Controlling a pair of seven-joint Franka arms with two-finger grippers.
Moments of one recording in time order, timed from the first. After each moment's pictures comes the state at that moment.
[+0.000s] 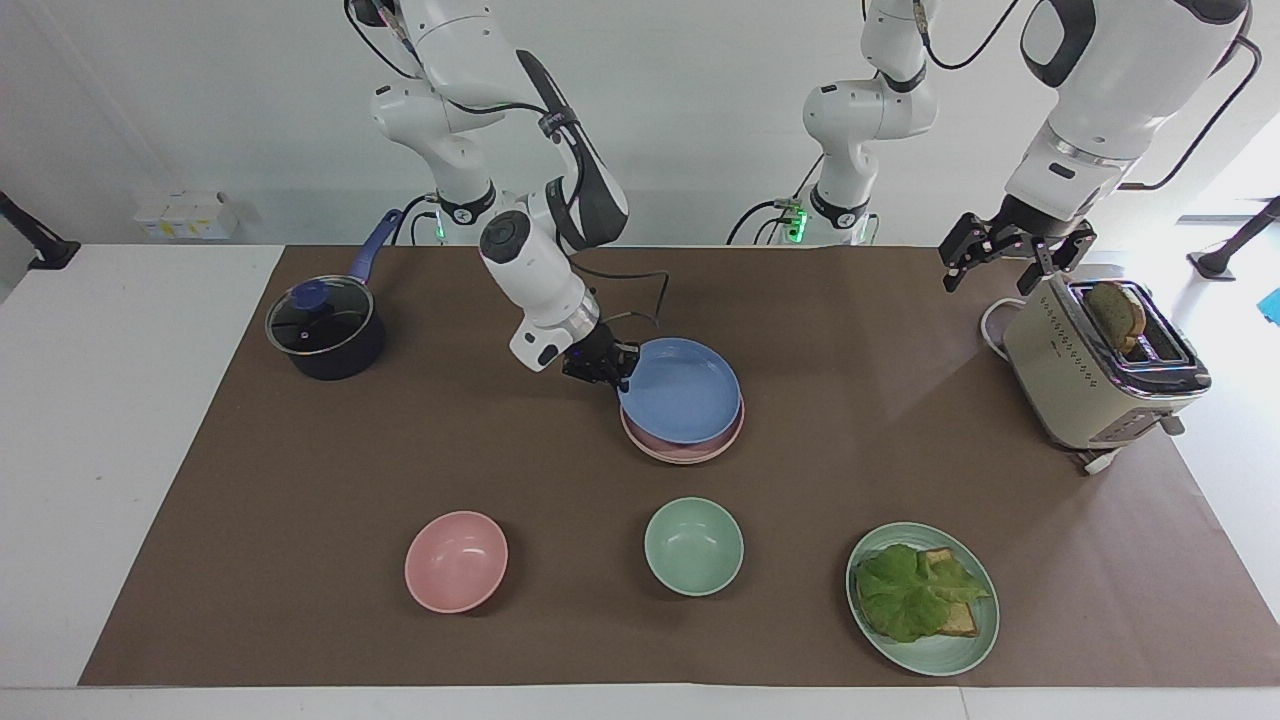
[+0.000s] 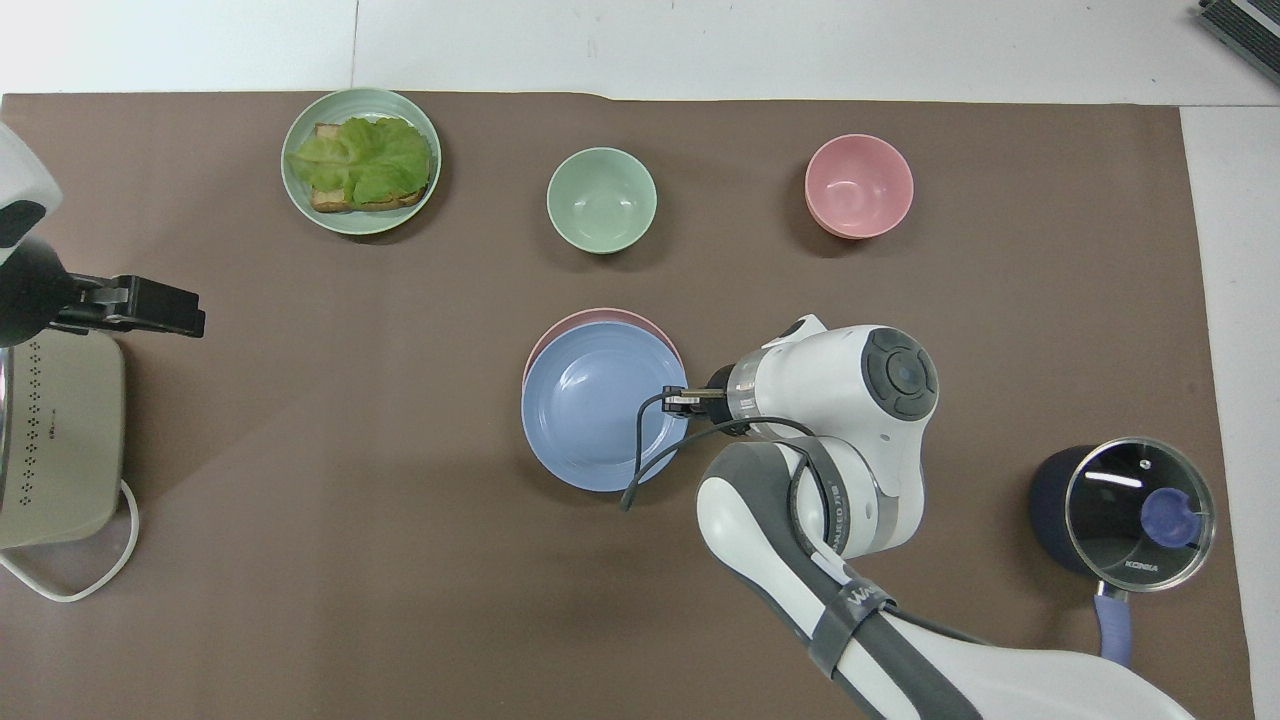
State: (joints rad) left arm 0.01 -0.02 -0.11 -1.62 -0.04 1.63 0.00; right arm 0.37 0.23 0.11 -2.09 0.50 2.45 0.17
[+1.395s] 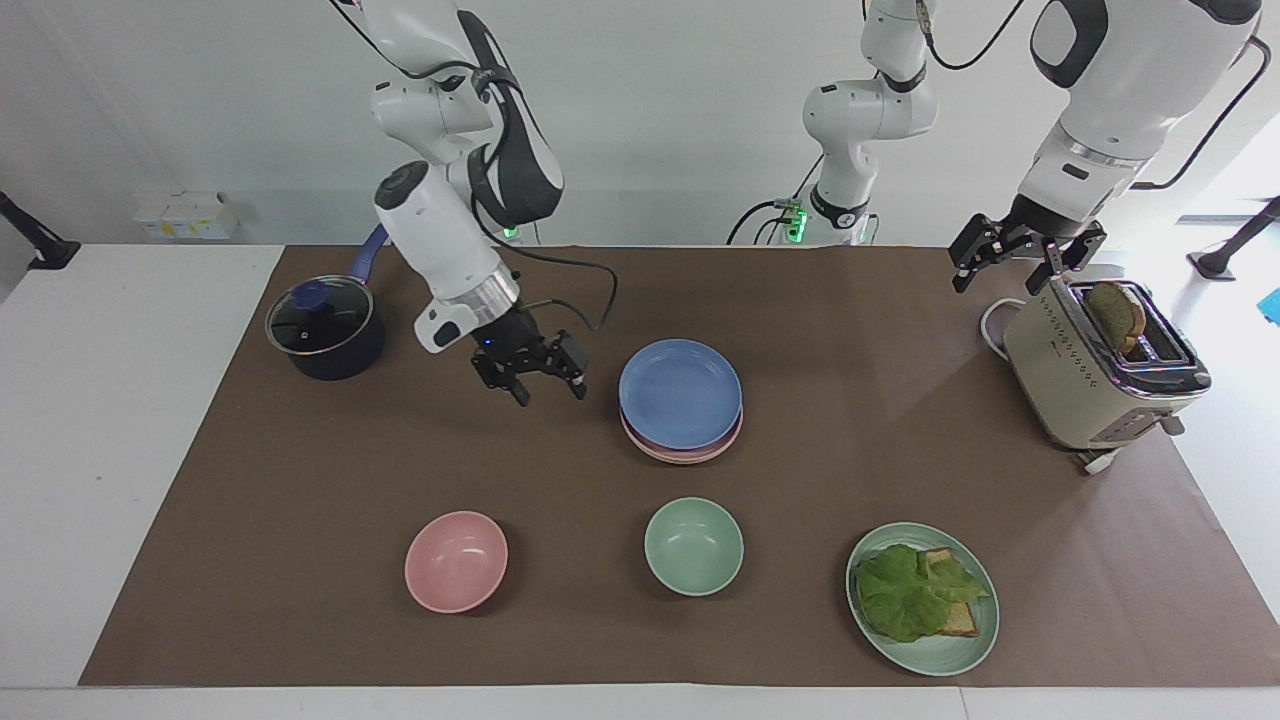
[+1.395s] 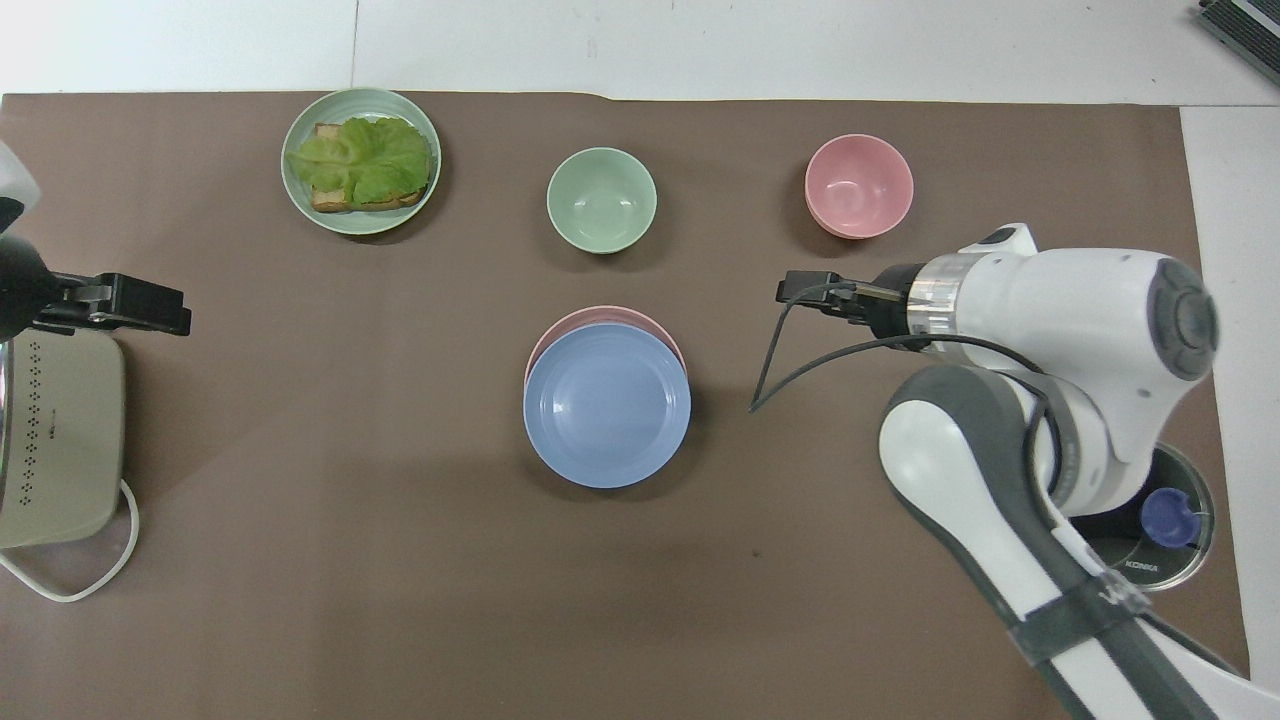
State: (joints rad) left arm 0.02 -0.02 -0.10 -1.62 -0.04 1.63 0.00; right arm 0.13 0.06 0.09 -2.02 0.39 2.38 0.18
